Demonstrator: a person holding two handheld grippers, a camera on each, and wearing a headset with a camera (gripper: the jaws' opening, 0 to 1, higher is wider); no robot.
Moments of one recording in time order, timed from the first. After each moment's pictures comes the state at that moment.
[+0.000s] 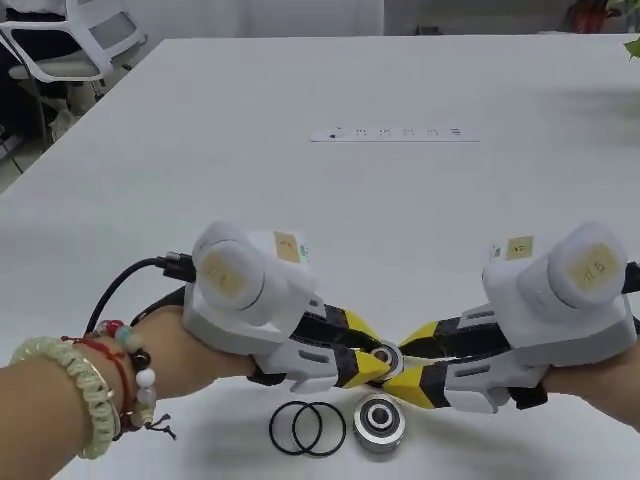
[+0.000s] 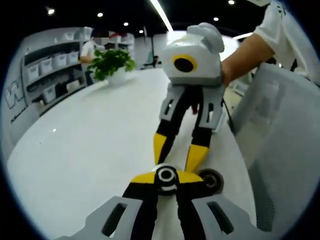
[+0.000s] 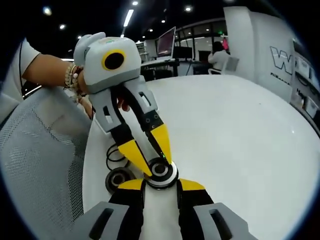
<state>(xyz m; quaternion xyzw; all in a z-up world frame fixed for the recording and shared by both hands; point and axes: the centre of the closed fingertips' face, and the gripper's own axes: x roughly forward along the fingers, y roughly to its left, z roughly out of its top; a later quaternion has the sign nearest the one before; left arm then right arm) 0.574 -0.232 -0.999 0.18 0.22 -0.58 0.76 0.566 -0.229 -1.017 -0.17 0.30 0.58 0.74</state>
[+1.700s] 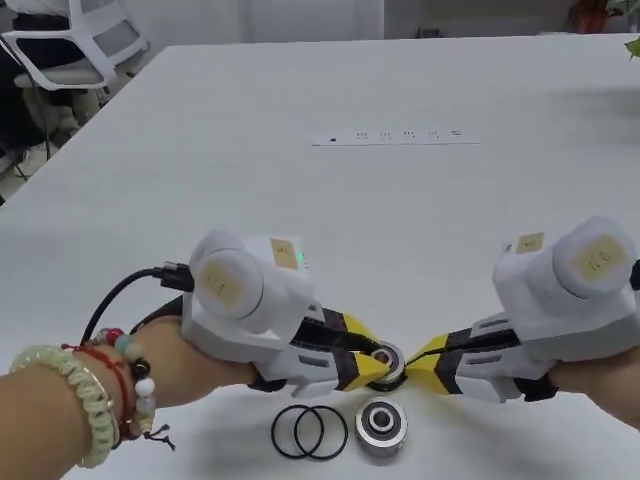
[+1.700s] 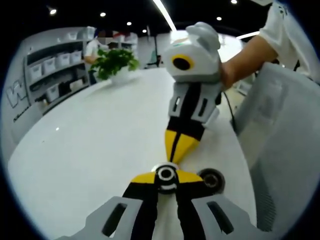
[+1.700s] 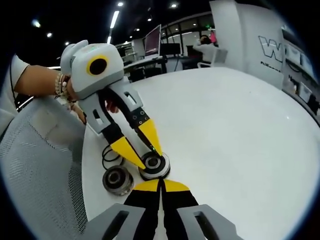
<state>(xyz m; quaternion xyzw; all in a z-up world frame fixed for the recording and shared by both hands) 0.575 -0.230 -1.000 0.19 0.22 -0.57 0.77 0.572 -0.241 -1.017 -0.13 0.33 0.54 0.76</state>
